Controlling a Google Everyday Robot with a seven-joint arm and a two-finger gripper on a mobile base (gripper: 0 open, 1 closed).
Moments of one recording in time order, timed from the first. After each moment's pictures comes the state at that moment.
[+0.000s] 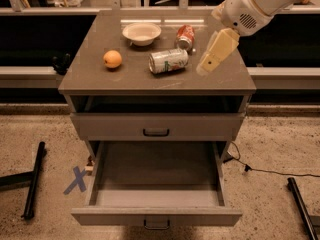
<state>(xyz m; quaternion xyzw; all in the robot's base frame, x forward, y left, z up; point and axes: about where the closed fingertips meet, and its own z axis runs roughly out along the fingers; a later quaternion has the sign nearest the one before) 0.605 -0.115 0.970 -0.59 0.74 0.08 0.32</state>
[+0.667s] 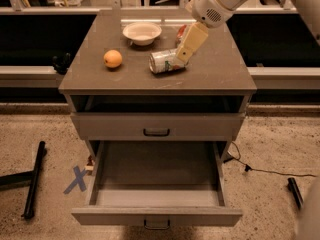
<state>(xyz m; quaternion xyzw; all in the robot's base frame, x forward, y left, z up) 0.667 -0.069 0.960 -0.61 0.71 0.07 0.33</state>
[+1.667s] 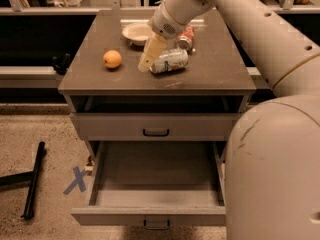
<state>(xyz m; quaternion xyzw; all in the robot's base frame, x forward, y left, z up) 0.719 0.038 0.897 -0.65 0.68 0.14 0.31</state>
